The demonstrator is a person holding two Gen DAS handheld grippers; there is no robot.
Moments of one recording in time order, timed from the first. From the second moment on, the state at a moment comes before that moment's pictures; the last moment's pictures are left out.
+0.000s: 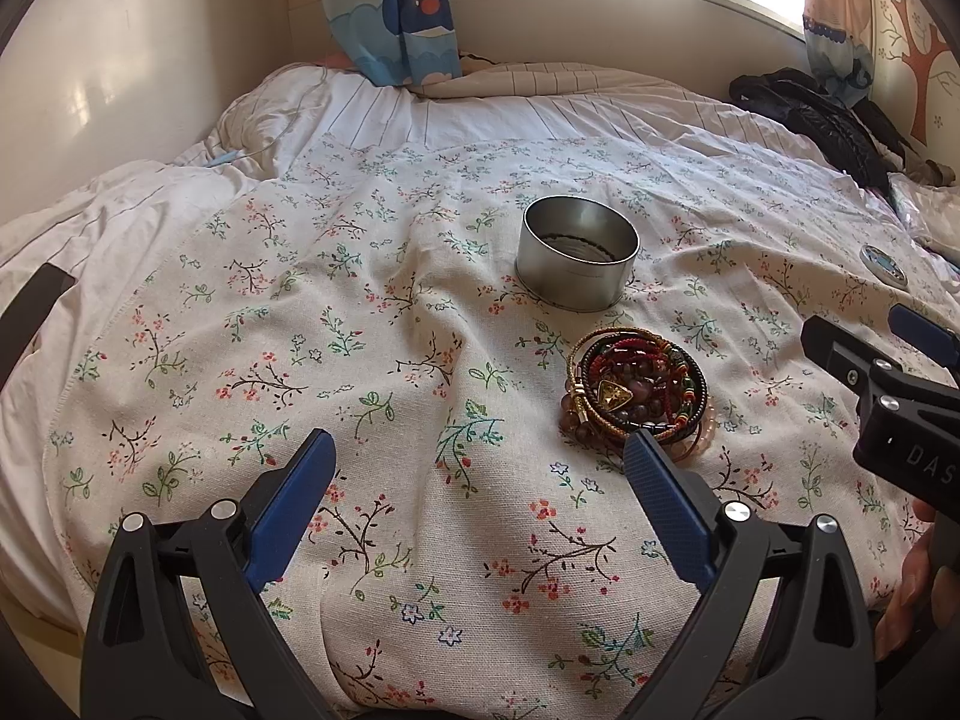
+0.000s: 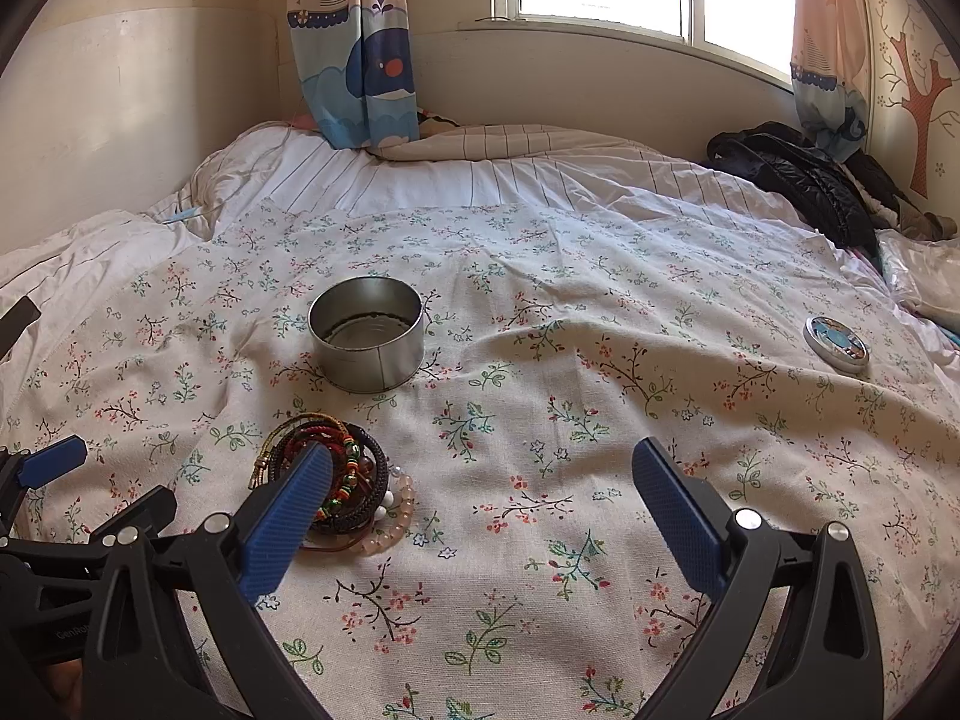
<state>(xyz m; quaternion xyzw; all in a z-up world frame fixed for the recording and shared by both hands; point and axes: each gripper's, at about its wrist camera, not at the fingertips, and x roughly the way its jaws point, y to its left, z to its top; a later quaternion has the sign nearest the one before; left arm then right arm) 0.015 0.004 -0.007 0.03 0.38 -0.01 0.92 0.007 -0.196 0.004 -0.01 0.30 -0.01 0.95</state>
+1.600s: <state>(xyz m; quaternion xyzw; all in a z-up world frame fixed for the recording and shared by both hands) 0.127 0.011 -0.065 -0.11 0.49 -0.22 0.84 0.073 -0.204 -0.044 0.01 0.42 0.07 0.91</state>
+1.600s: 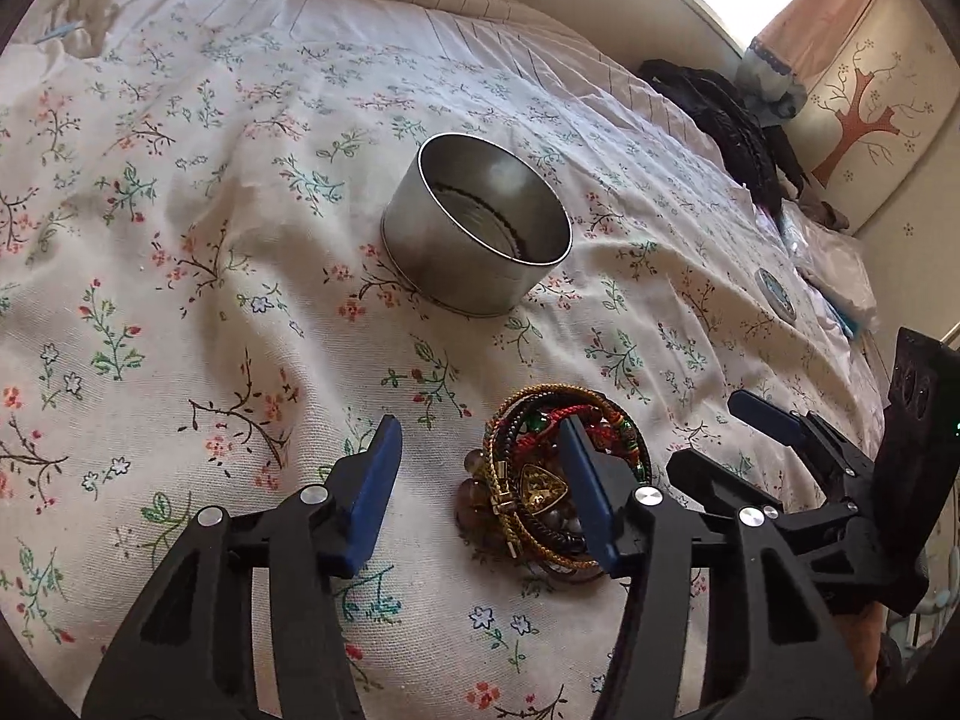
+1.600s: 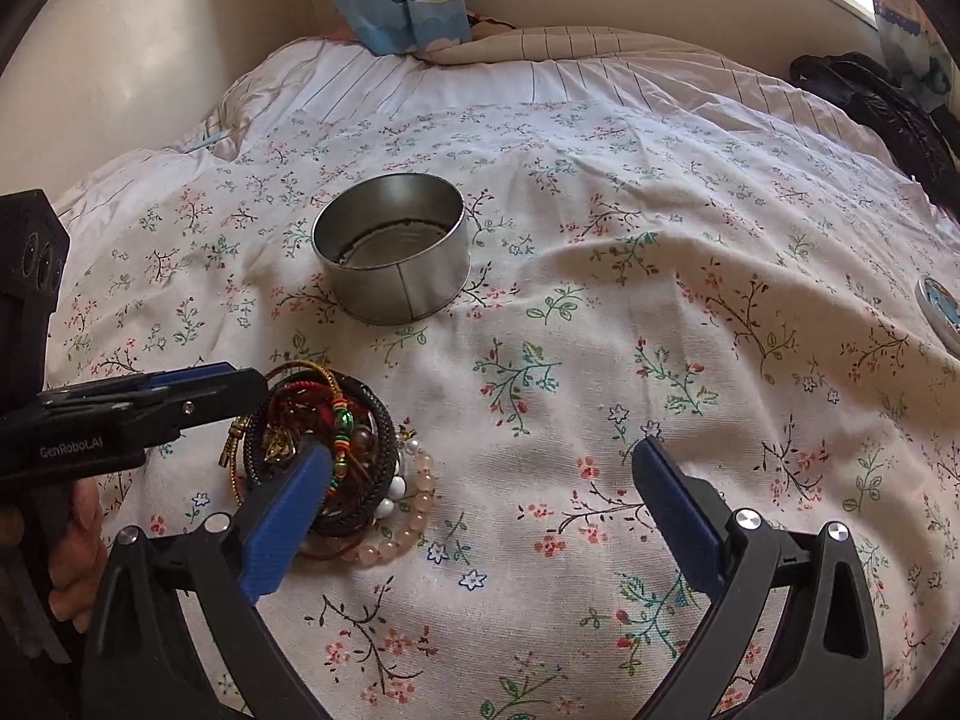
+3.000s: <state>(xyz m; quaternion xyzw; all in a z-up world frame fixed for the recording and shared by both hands) 0.121 0.066 -0.020 -0.08 0.45 -0.17 0.87 0.095 -0.135 -0.064 -0.08 0.44 0.21 0.87</state>
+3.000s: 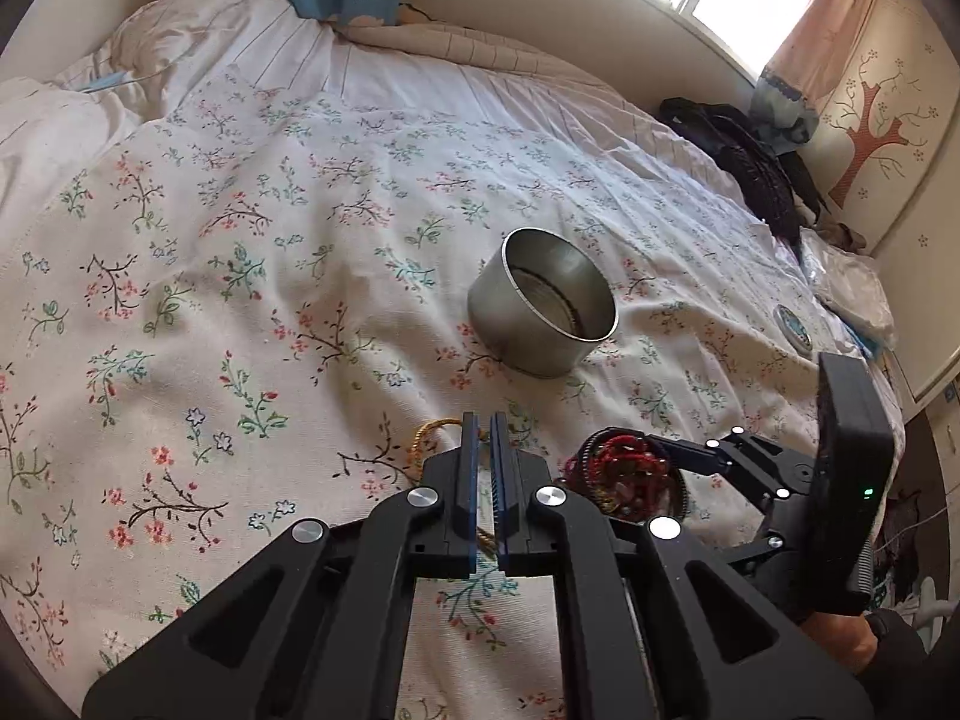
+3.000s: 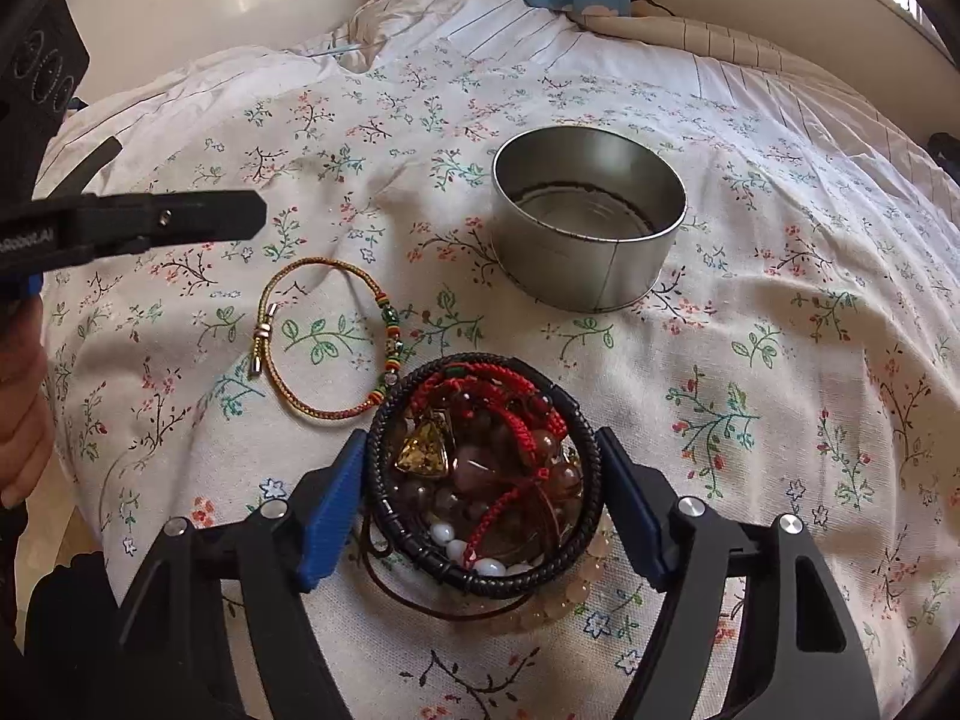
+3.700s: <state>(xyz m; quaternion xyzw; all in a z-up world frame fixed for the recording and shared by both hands) 0.122 0.060 -0.023 -0.05 0.45 -0.18 0.87 0.083 -0.164 -0.037 -0.03 0.38 0.18 0.91</state>
